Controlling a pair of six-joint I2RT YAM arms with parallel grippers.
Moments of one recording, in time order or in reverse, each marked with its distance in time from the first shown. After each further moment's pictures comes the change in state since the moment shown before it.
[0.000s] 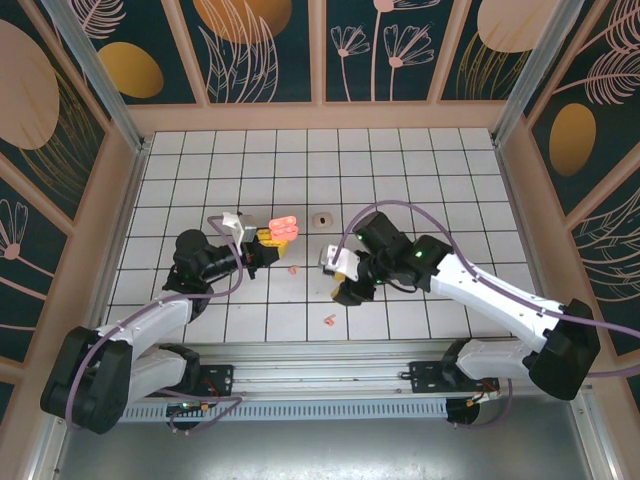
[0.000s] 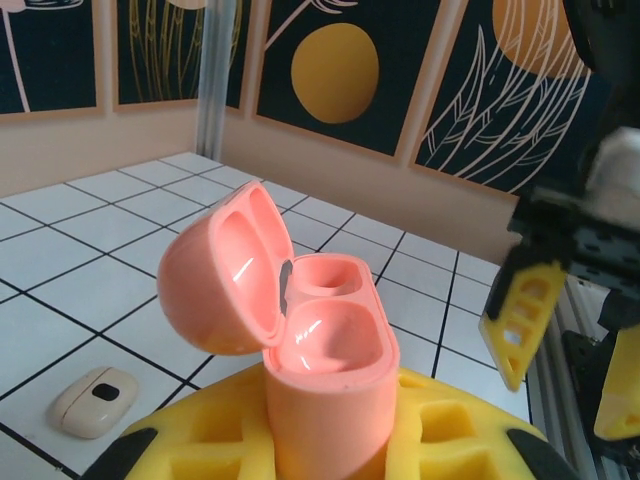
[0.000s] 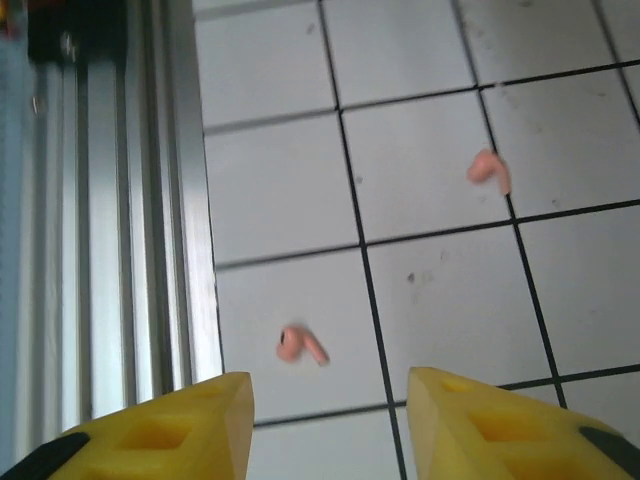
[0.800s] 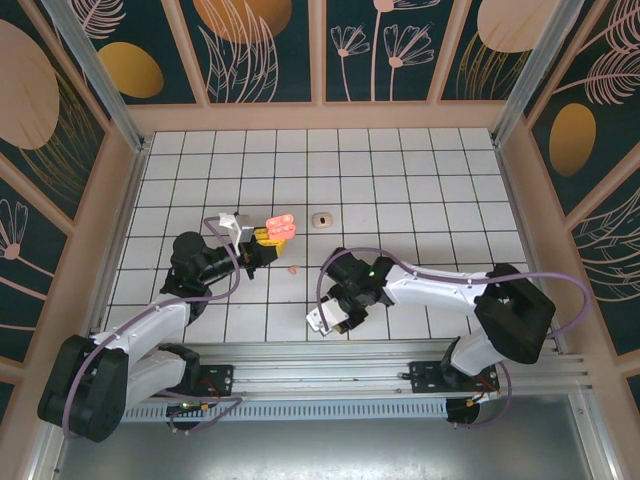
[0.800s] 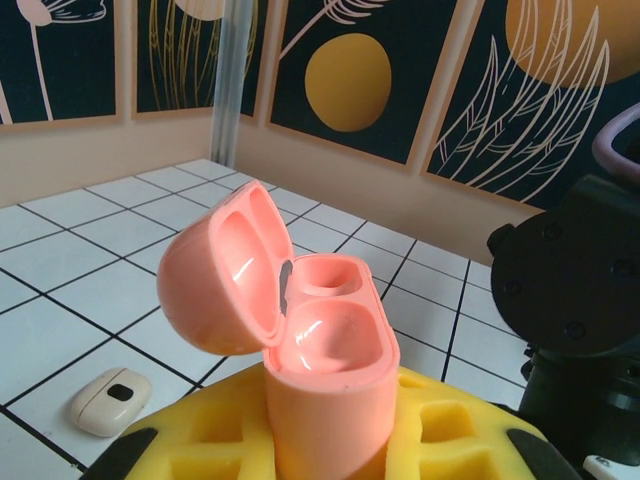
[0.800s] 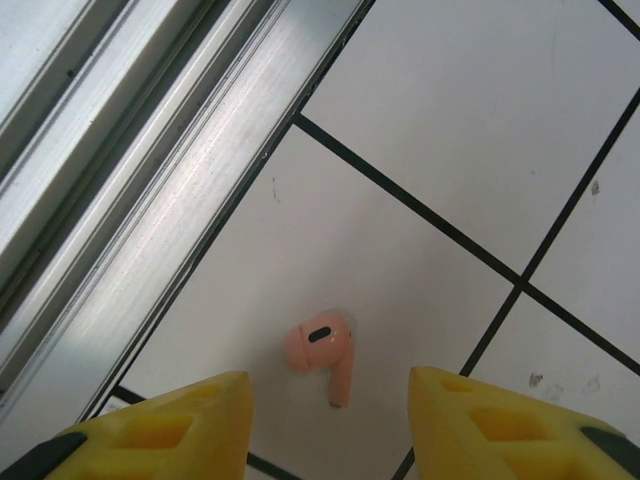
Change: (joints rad) left arm 0.000 -0.039 -0.008 -0.025 -0.031 -0.005; right arm 0.138 0.285 -0.139 0.190 0.097 -0.663
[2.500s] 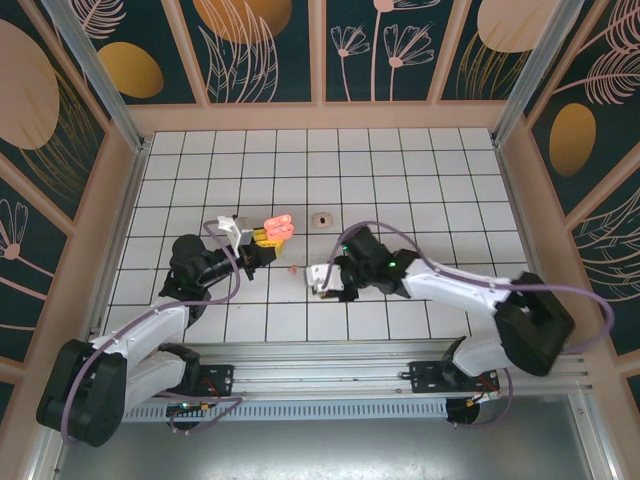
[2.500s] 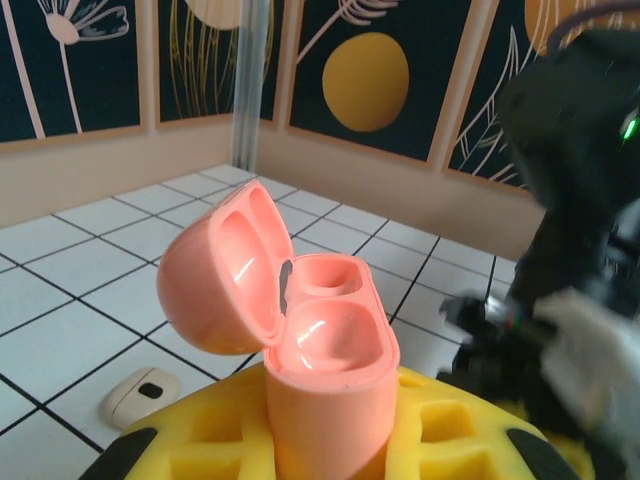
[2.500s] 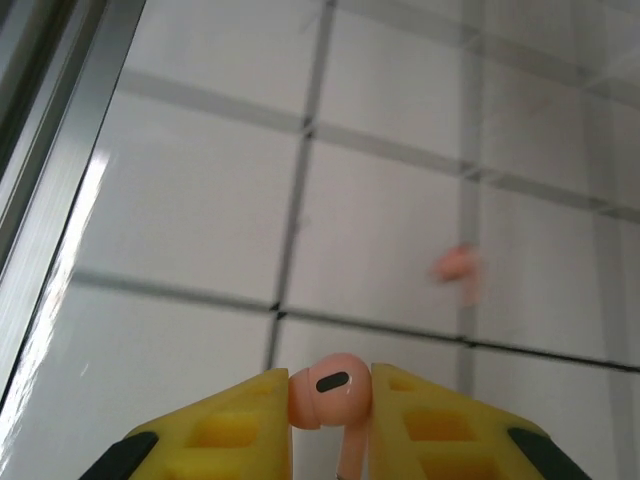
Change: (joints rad) left arm 0.000 -0.025 -0.032 0.029 -0.043 0.043; right arm -0.161 -0.164 -0.072 0.372 -0.133 0.433
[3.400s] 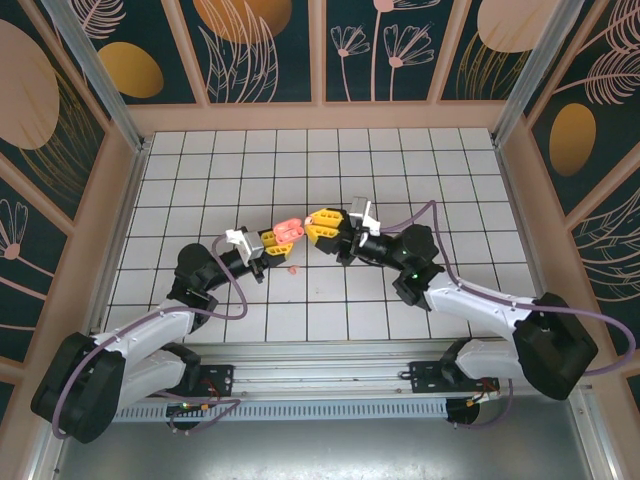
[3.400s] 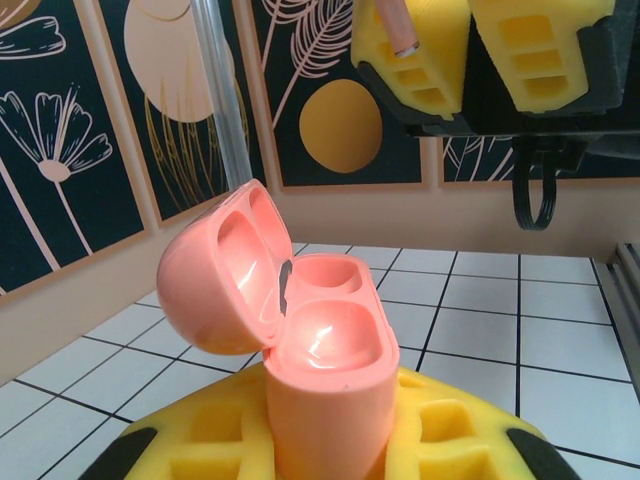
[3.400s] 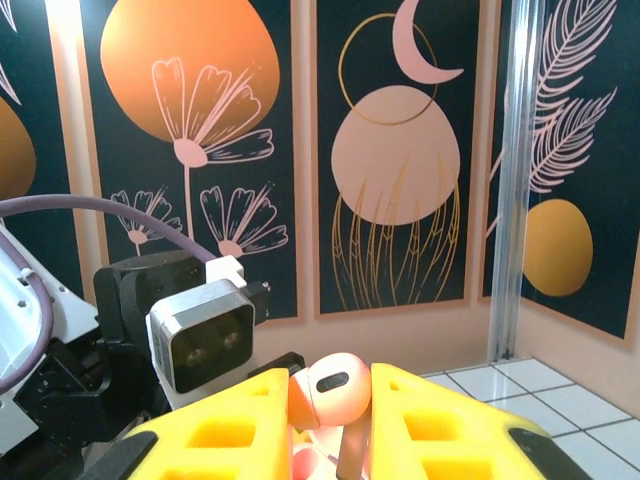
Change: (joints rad) left arm -0.123 0.014 -0.013 0.143 -0.085 0.223; right arm -0.071 -0.097 -0.169 1.188 -0.116 0.946
